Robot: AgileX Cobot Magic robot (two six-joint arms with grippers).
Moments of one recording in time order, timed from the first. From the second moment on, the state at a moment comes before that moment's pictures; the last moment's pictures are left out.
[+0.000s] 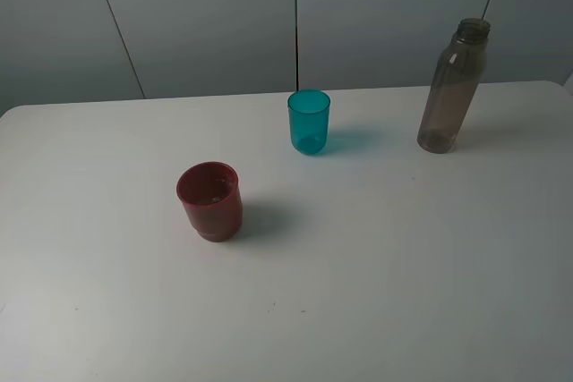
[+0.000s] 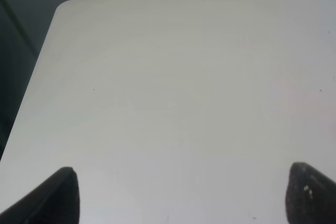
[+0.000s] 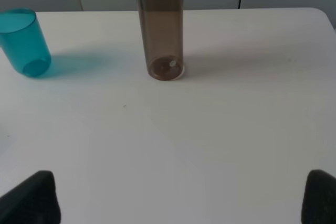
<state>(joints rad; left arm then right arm) 0.07 0.00 -0.52 0.01 1.09 0.09 0.11 0.00 -0.51 -0.06 1.10 0.09</state>
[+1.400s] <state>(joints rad) 0.07 0.00 -0.52 0.01 1.09 0.09 0.14 0.00 -0.51 -0.06 1.10 0.09</state>
